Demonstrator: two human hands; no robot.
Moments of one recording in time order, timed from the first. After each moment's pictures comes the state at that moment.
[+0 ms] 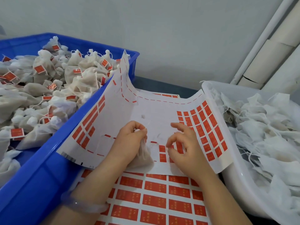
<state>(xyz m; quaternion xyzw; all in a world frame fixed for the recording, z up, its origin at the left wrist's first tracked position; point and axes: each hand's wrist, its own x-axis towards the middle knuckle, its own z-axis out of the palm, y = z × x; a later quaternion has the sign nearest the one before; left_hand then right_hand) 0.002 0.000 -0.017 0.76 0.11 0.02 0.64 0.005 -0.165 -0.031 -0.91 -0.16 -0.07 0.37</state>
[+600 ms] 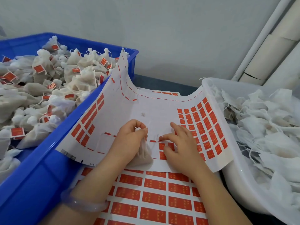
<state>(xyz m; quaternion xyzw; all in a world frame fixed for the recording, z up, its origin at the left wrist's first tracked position) 0.001 -0.001 -0.019 0.78 0.09 0.03 0.62 0.012 -0.160 -0.037 -0.96 -0.12 -0.01 0.25</state>
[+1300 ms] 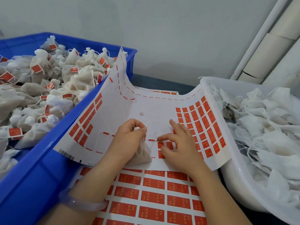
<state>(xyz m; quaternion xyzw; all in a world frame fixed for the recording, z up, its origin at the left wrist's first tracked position) 0.000 -0.002 -0.019 0.78 0.09 0.03 0.62 0.014 -0.160 -0.037 -0.95 -0.12 -0.01 0.28</state>
